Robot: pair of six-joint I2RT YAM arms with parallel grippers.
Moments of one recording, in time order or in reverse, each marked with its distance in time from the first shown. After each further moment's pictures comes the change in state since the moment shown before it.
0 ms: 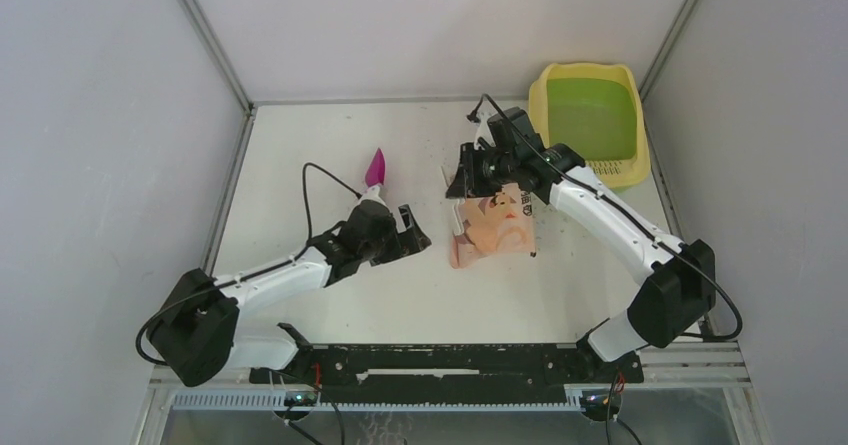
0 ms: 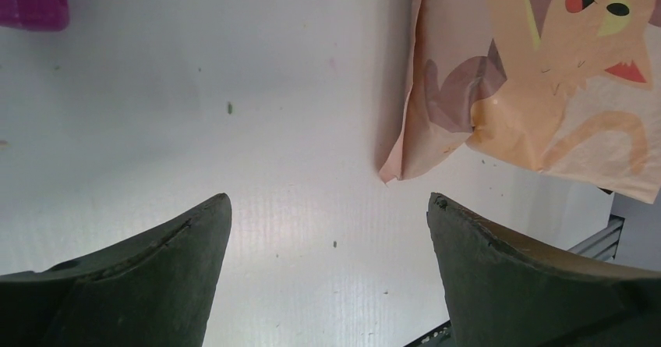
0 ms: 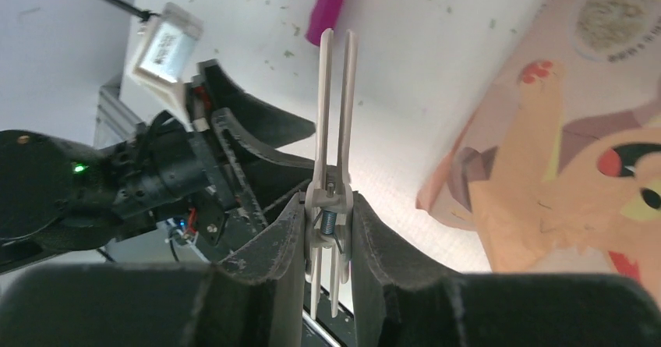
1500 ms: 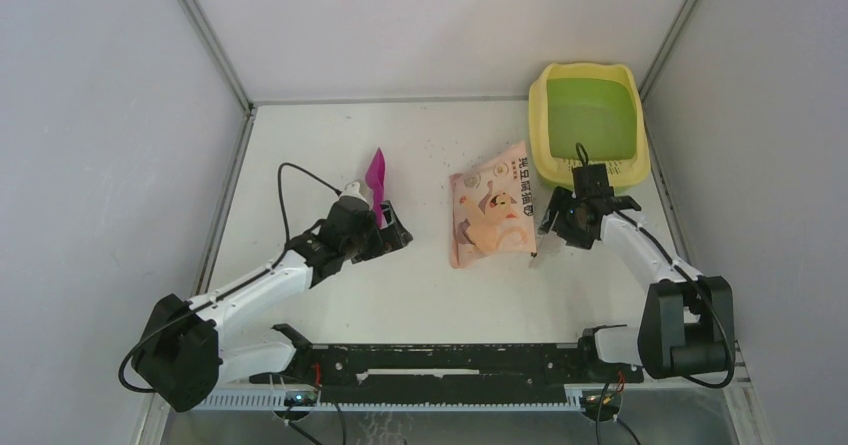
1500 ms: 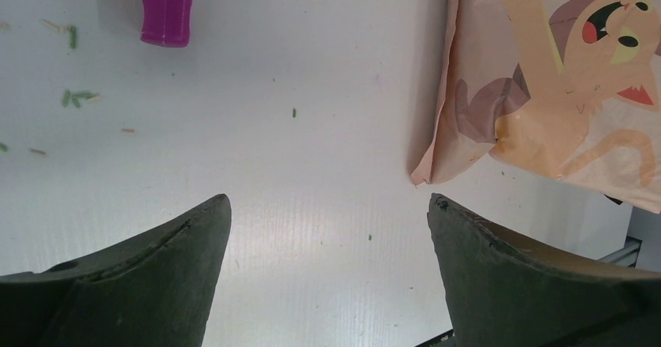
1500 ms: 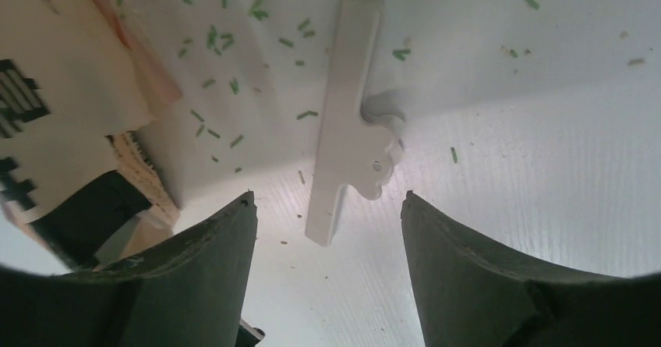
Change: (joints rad) left arm 0.101 -0.140 -0.012 -0.144 -0.007 0.069; right arm -0.487 -0.198 -0.581 0.014 0.342 0.024
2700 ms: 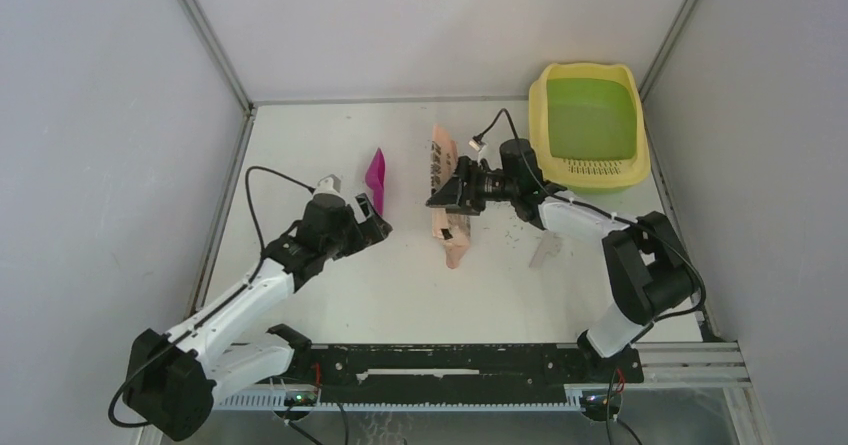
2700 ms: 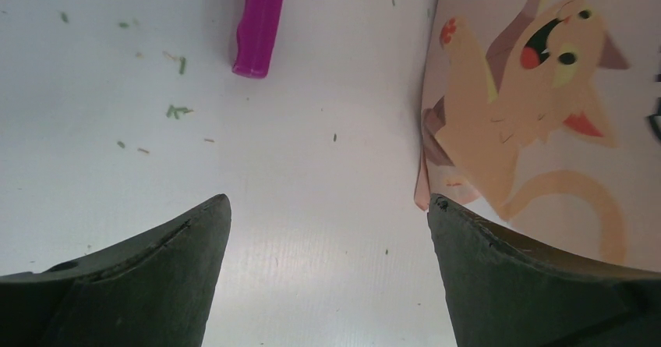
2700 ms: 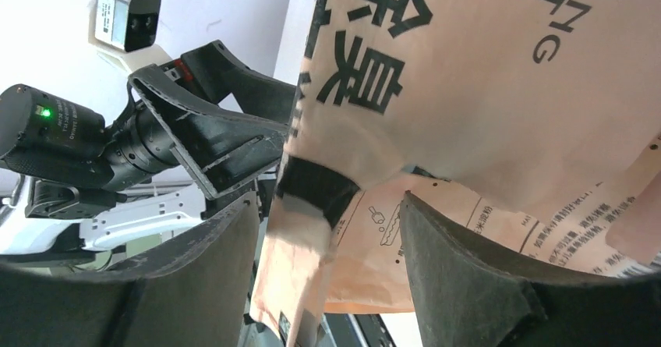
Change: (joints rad) left arm 0.090 -0.116 0.001 -0.099 -0.029 0.025; right arm 0.379 0.290 0.134 0.784 -0.754 0.335
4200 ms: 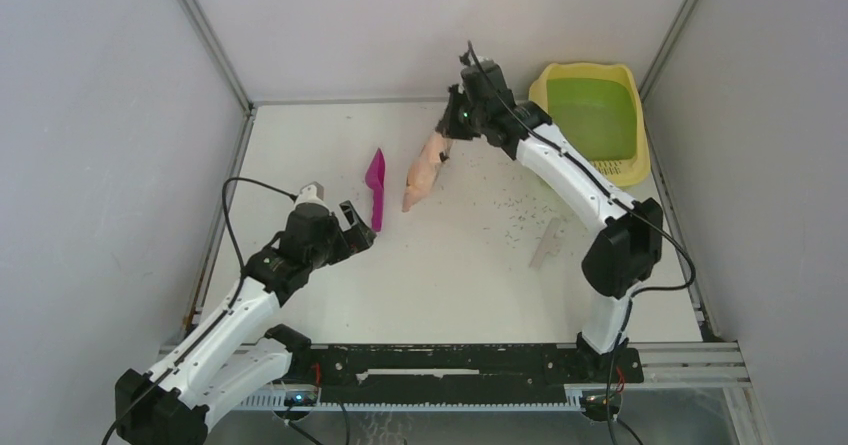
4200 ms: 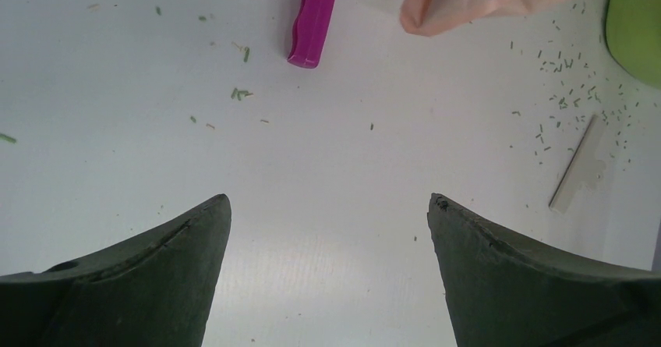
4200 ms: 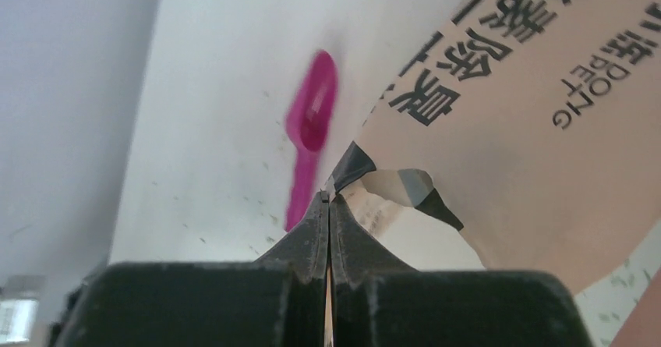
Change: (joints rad) left arm 0.056 -0.200 -0.014 -0.160 -0.051 0.044; right arm 0.111 0.294 1.028 -0.822 0.748 -0.306
